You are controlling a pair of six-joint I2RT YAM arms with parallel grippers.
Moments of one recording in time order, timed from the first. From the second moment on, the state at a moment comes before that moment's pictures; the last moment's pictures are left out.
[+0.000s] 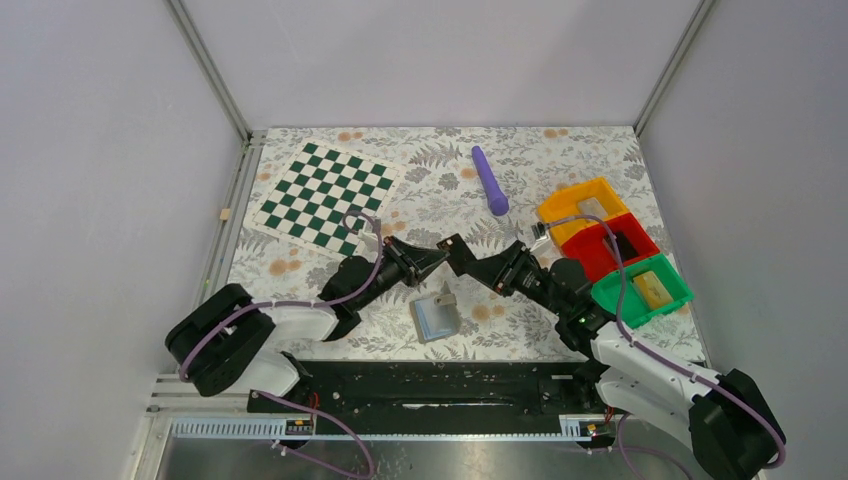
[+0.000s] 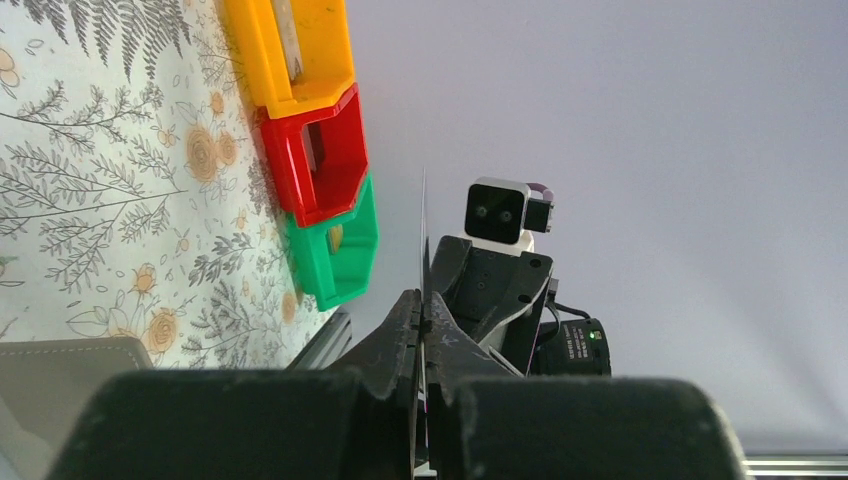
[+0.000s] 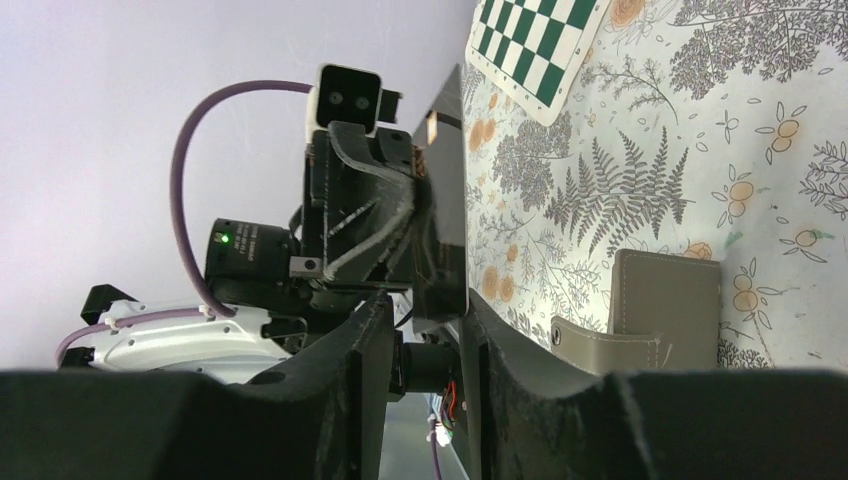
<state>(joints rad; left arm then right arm) -0.76 1.36 0.36 1.01 0.12 -1.49 0.61 0.88 0.28 0.50 -0.28 1.20</state>
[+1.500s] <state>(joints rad) -0.84 1.46 0.31 1.22 -0.03 -1.55 0.62 0.89 0.25 0.51 -0.19 1.23</state>
